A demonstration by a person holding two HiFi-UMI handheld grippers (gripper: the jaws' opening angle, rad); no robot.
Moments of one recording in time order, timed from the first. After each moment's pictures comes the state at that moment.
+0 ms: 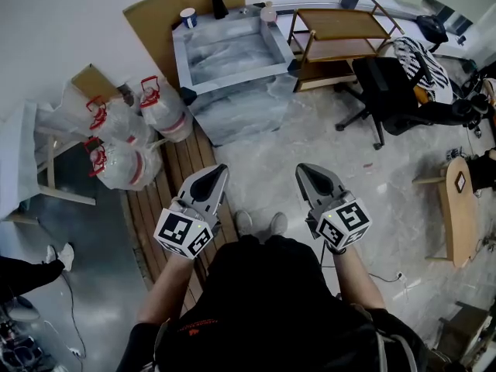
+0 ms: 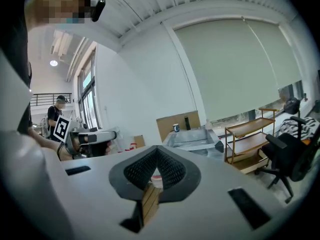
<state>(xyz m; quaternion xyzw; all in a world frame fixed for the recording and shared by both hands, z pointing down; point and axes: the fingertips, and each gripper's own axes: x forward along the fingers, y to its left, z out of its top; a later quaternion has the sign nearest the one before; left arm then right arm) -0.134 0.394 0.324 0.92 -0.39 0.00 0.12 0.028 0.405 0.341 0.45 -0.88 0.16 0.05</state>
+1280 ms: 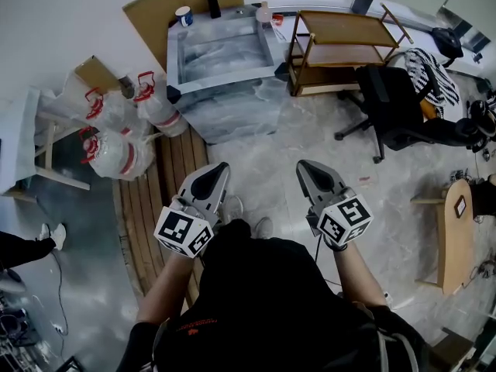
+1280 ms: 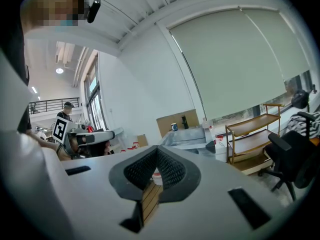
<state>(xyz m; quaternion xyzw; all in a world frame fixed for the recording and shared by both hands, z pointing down) -0.017 0.379 0.328 0.90 -0.43 0.00 0.11 0.143 0.369 0.356 0.41 -0.89 0.18 0.04</state>
